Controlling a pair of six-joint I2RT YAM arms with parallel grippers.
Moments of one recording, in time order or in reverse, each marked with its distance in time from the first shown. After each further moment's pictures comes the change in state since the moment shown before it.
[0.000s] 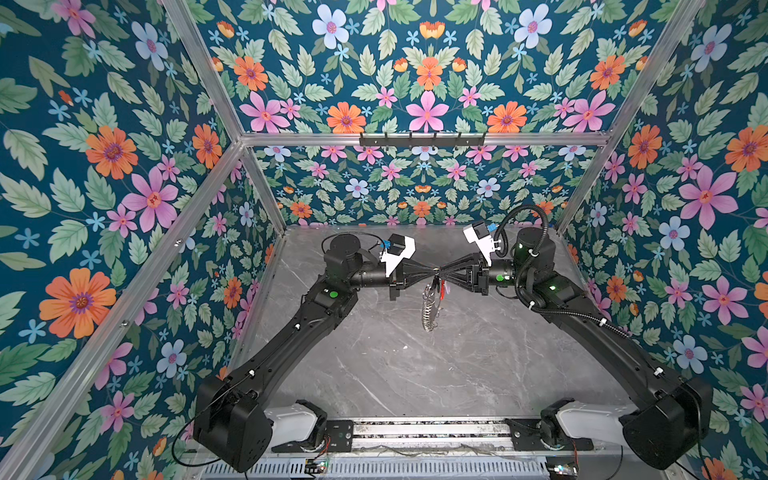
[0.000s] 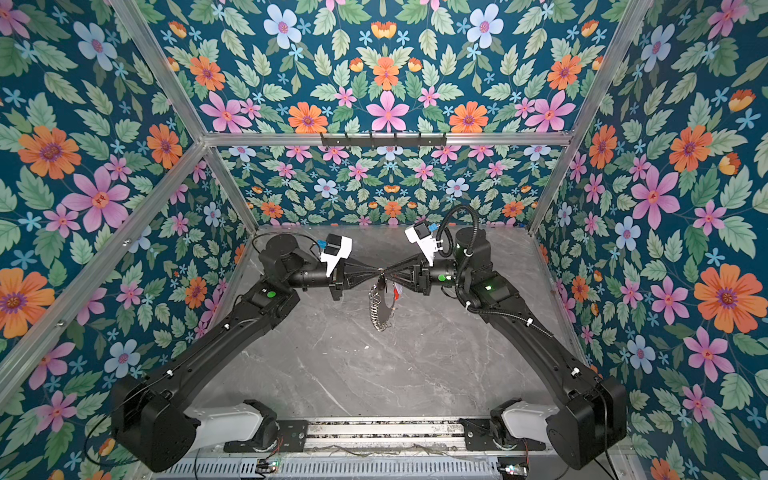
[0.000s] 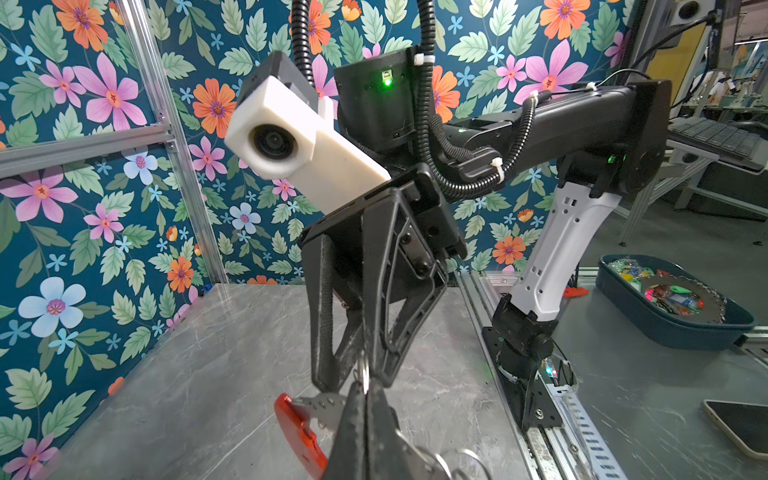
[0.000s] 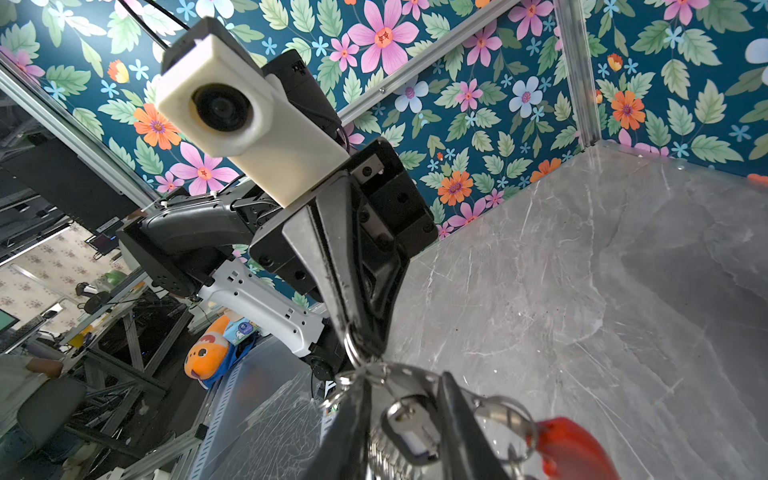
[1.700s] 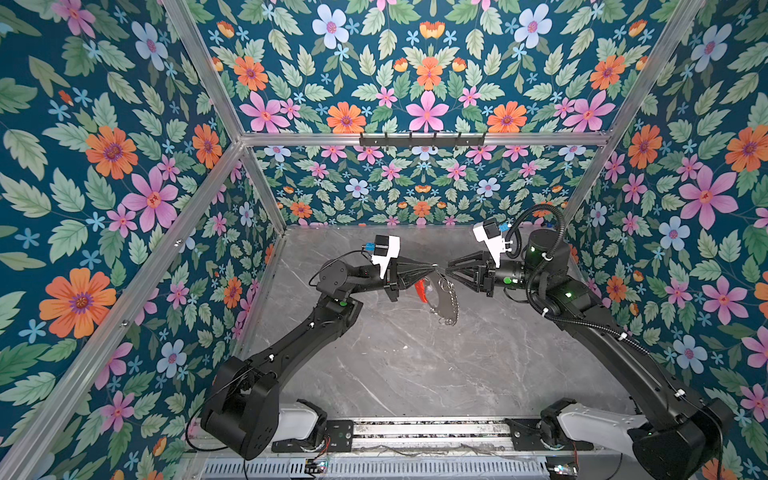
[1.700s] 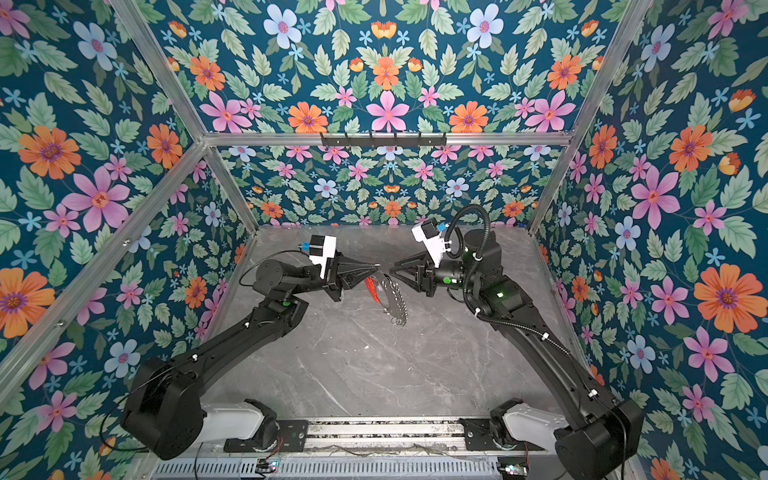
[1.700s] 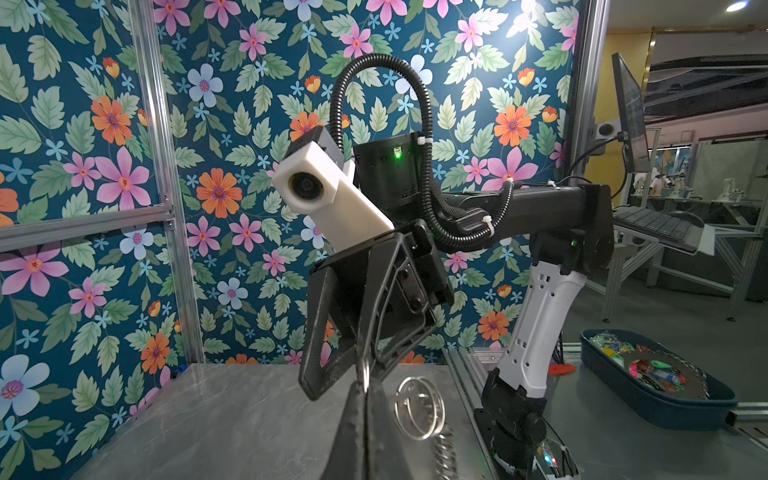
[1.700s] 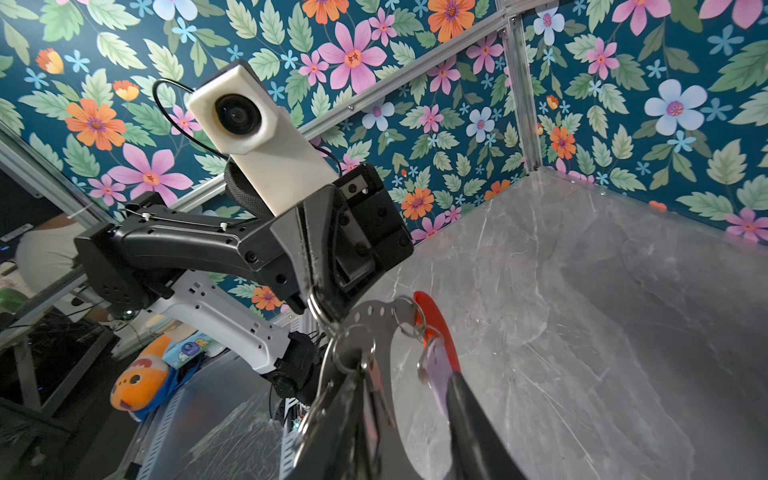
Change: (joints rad) left arm 0.005 0.061 -0.188 0.774 -0.023 -0.478; right arm 0.009 -0.095 0.023 -0.122 0.163 -0.090
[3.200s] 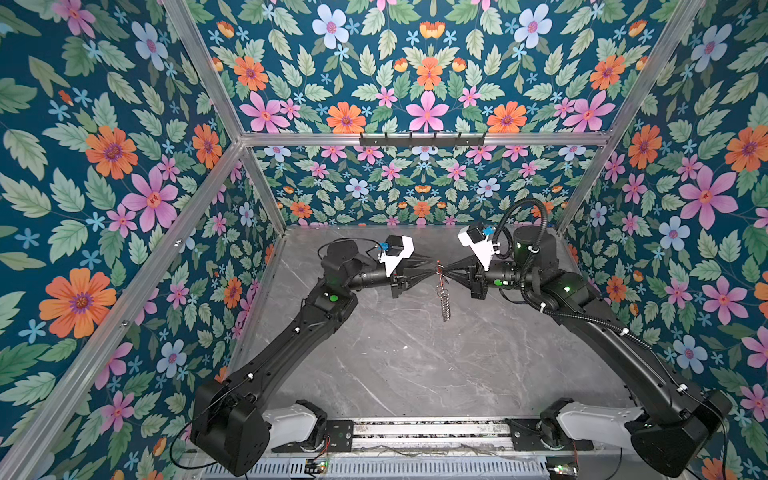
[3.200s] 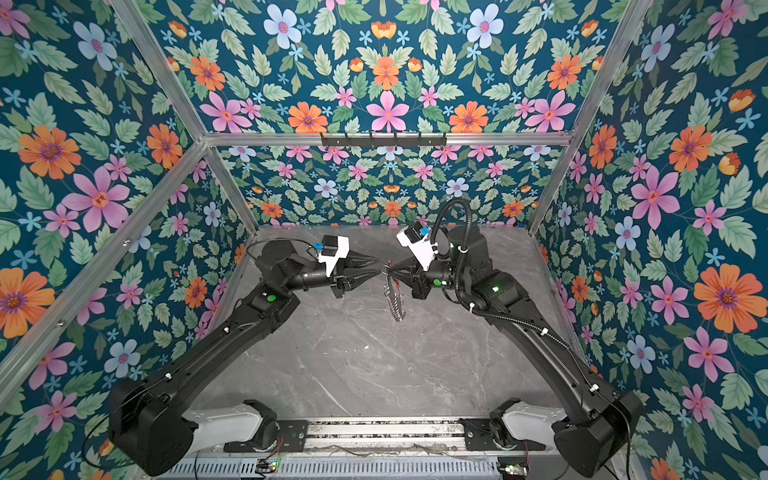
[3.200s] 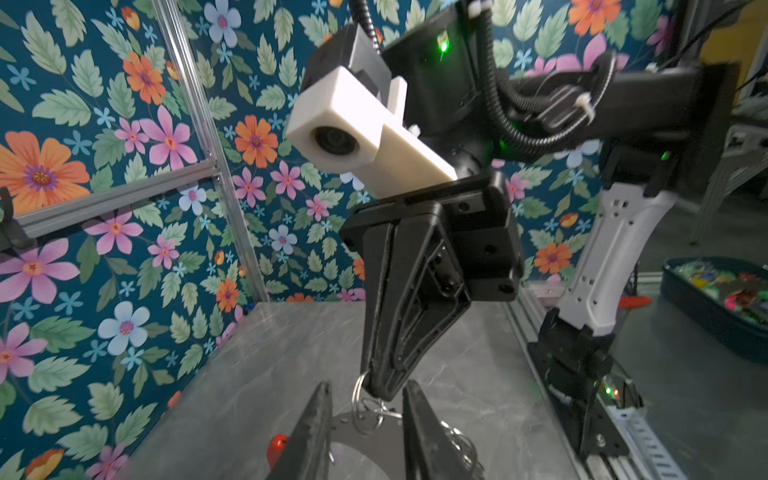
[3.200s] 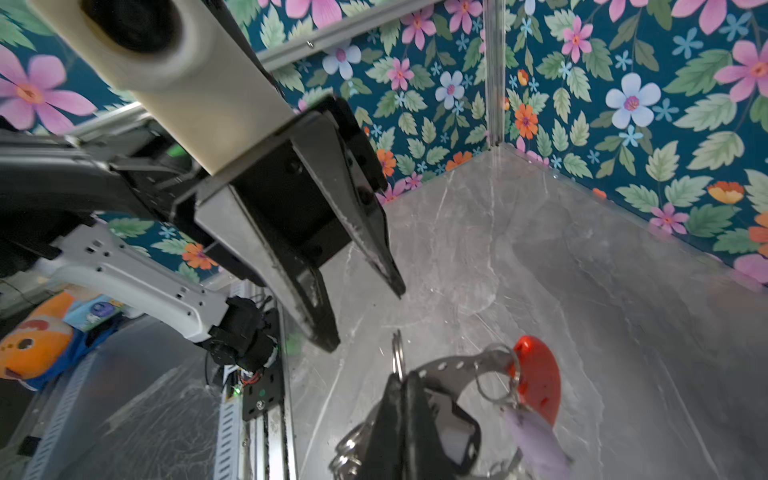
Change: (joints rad) left arm -0.018 -0.072 0.186 -0.784 -0.100 0.581; right arm 0.086 0.057 0.139 -0.297 0.216 -0.275
